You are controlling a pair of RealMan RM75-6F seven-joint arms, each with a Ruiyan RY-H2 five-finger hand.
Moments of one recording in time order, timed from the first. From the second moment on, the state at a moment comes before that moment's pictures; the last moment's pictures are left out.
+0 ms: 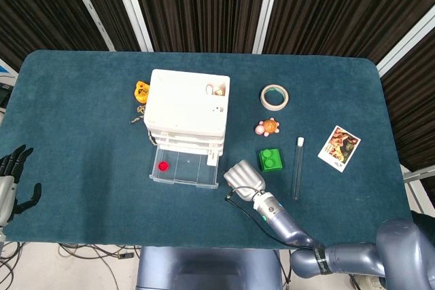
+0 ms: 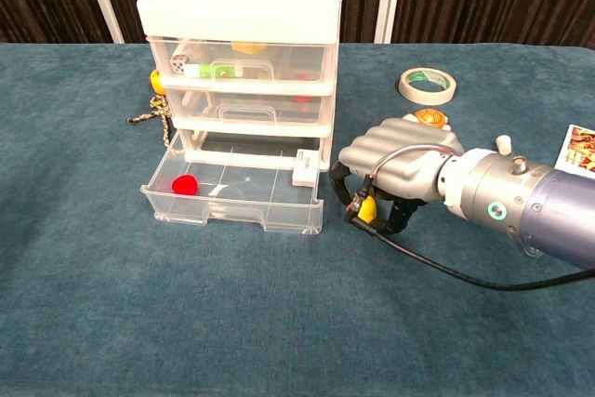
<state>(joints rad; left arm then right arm) -0.10 -1.09 -0.07 -1.69 1.37 1.40 -0.09 0.87 -1.68 0.02 -1.52 -1.04 1.02 -0.77</state>
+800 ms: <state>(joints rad) -0.10 -1.09 -0.07 -1.70 1.37 1.40 -0.09 0.79 -1.45 0.05 -1.81 -0.97 1.16 -0.82</state>
